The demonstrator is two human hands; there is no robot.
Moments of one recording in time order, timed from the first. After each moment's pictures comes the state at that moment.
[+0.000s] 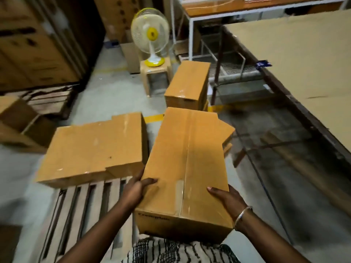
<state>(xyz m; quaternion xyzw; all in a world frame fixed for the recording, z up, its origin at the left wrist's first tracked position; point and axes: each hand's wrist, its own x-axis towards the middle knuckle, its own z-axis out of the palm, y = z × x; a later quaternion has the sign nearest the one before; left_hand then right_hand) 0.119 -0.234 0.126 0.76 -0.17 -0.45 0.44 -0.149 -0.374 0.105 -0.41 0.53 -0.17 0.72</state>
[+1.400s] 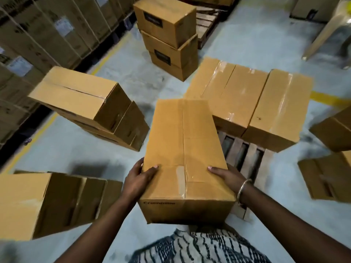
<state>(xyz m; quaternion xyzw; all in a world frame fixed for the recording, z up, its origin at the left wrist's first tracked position) 0.483 0.377 0.067 0.81 0.16 -0.28 0.49 0.398 0.088 0.027 -0.59 0.38 0.22 0.68</state>
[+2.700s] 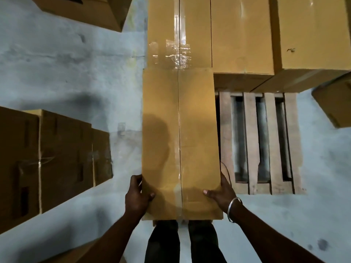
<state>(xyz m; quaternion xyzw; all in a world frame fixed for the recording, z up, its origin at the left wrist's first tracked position) 0.784 0.434 -0.368 0.84 -0.02 -0.46 0.30 0.578 0.240 -0.386 -0.54 0.59 0.15 0.58</state>
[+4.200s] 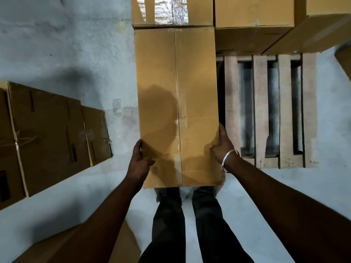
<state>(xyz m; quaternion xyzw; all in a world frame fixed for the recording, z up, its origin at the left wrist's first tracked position) 0.795 0.415 -0.425 0.75 0.11 -0.50 0.41 0.614 0.201 -0.451 -0.59 0.58 0.09 0.55</state>
